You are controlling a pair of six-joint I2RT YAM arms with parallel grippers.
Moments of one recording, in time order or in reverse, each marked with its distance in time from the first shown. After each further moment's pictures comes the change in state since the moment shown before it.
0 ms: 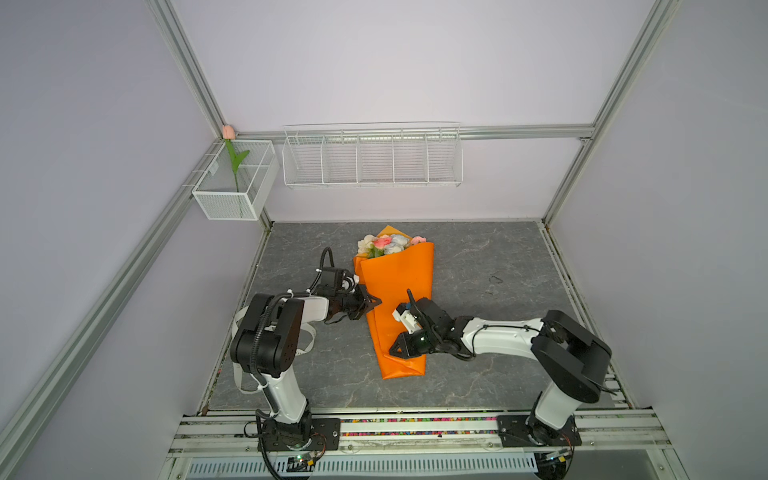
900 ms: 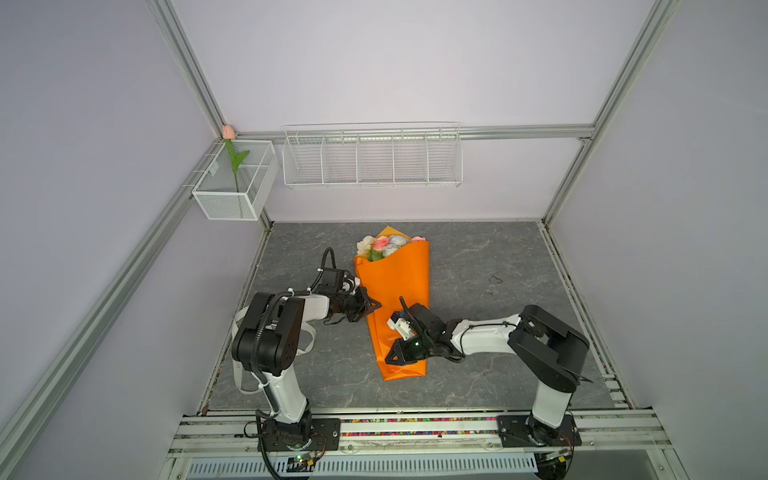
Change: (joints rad) left arm 0.000 0.018 0.021 -0.089 -0.005 0.063; right arm 0.012 0.087 0.013 0.063 -0.069 0.028
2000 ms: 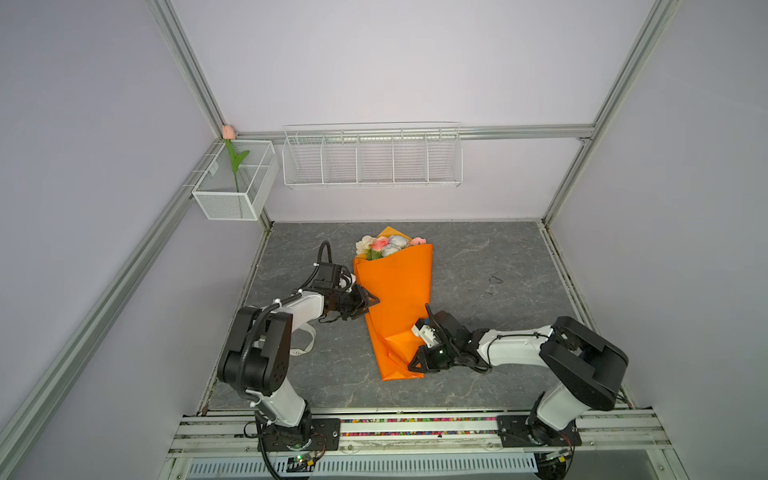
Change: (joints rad) left arm 0.000 -0.224 0.034 -0.278 -0.137 0.094; right arm -0.067 -0.199 -0.249 -0.001 0.010 0.034
